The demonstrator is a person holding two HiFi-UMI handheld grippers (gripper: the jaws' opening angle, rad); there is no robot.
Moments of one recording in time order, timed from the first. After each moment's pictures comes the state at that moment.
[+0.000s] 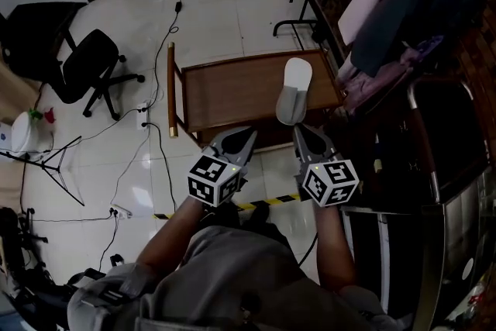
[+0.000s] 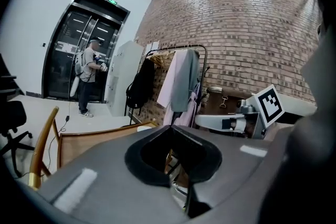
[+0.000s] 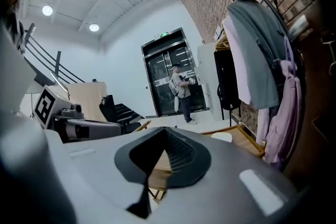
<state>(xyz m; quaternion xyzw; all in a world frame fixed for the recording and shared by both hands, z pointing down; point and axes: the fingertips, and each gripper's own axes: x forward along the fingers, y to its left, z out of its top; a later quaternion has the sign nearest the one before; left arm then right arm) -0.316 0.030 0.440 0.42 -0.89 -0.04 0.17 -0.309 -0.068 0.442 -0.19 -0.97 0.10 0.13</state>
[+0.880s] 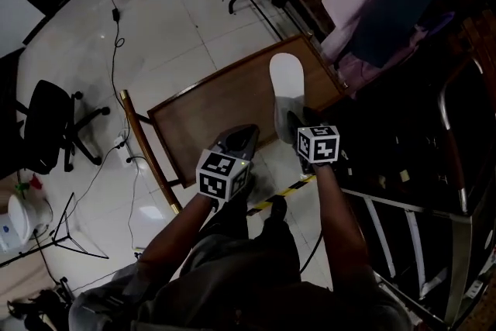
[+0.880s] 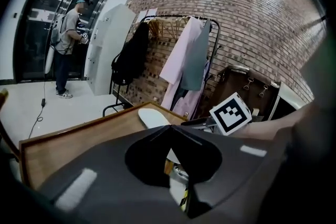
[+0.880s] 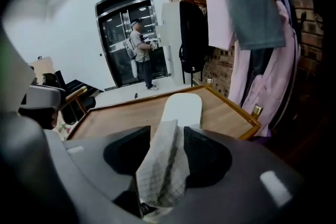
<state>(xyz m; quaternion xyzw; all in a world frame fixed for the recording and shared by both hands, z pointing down) -0.484 -0.006 0.551 0.52 -0.80 -0.02 0.29 -0.481 -0.139 0.642 0.01 -0.93 0.11 0.35</state>
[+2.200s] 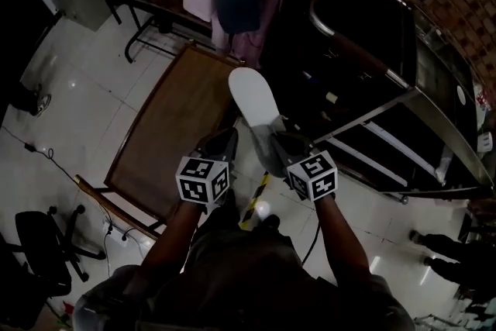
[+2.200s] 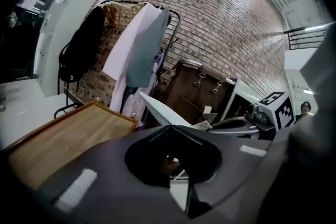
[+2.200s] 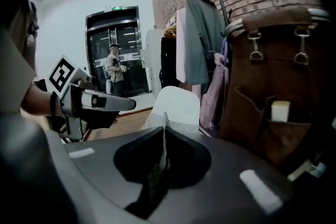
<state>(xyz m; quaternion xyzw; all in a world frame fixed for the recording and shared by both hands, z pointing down) -0.370 -0.096 0.504 0.70 -0.65 0.00 0.28 -0.280 -0.129 0.515 0.14 -0.95 0.10 0.26</state>
